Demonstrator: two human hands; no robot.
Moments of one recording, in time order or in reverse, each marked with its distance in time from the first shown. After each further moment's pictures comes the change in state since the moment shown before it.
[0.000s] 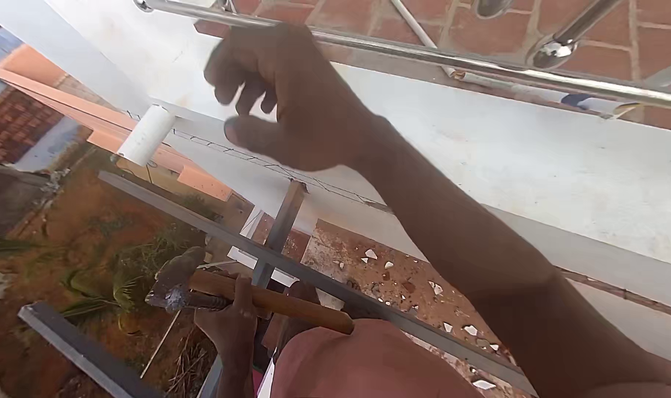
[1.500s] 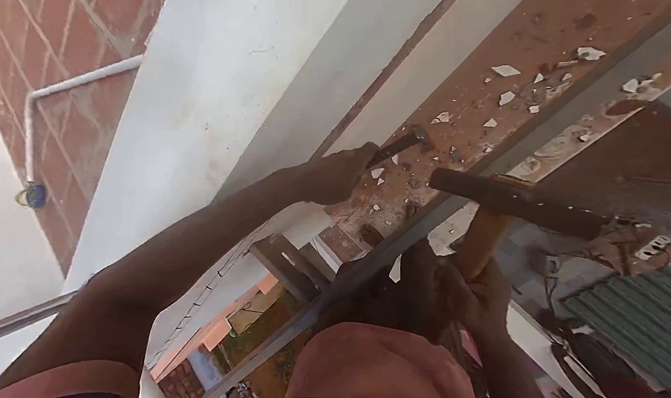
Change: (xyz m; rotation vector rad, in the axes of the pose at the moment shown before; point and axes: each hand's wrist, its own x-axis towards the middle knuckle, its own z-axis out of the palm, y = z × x) left_hand -0.205 0.042 0.368 -1.025 2.628 -1.237; right_hand -0.422 -0.035 0.304 0.198 2.008 1.233
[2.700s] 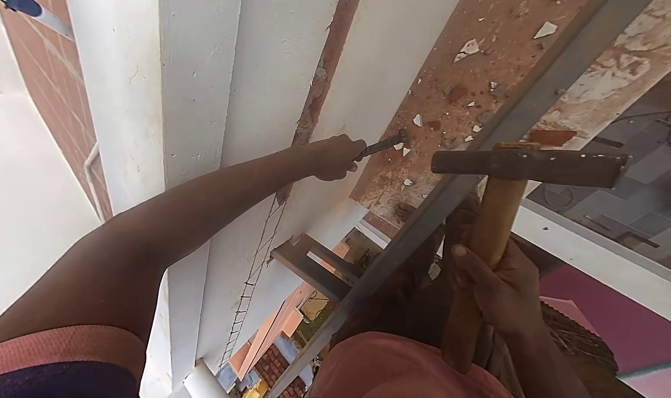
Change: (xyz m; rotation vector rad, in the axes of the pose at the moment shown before) left_hand 0.136 -0.037 0.038 0.451 -0.405 -0.131; right_hand 0.000 0.065 -0.014 0.309 0.063 0.348
